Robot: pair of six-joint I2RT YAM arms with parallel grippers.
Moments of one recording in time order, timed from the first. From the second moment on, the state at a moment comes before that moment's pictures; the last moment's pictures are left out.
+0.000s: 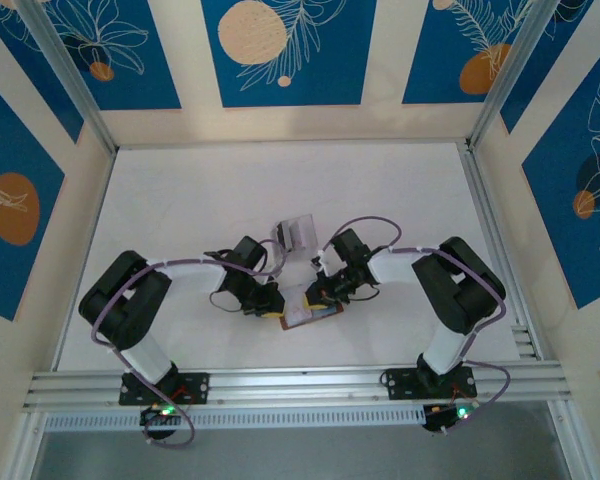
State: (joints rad) left arm -0.65 1.66 0.76 -0.36 0.65 -0.62; right arm 0.59 1.73 0.75 -0.23 -0.84 0.55
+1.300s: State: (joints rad) left arm -0.65 1.68 0.76 -0.33 0.67 -0.62; right arm 0.65 1.74 0.93 -0.54 -0.71 0.45
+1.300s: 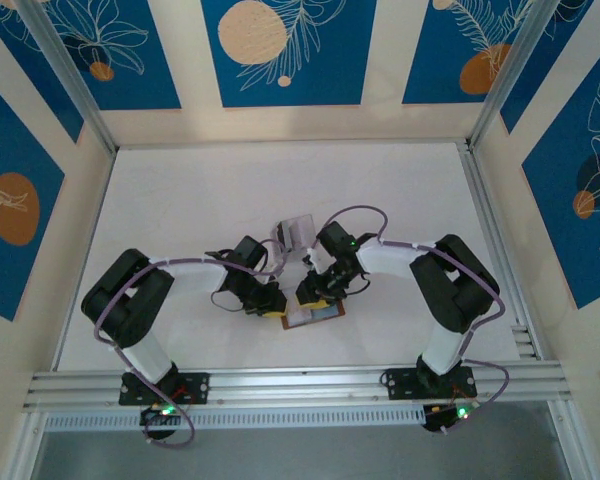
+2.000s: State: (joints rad) left arm -0.65 1.68 0.76 -0.33 0.68 -0.60; right arm 0.66 1.67 1.09 -0.79 -0.29 0.33
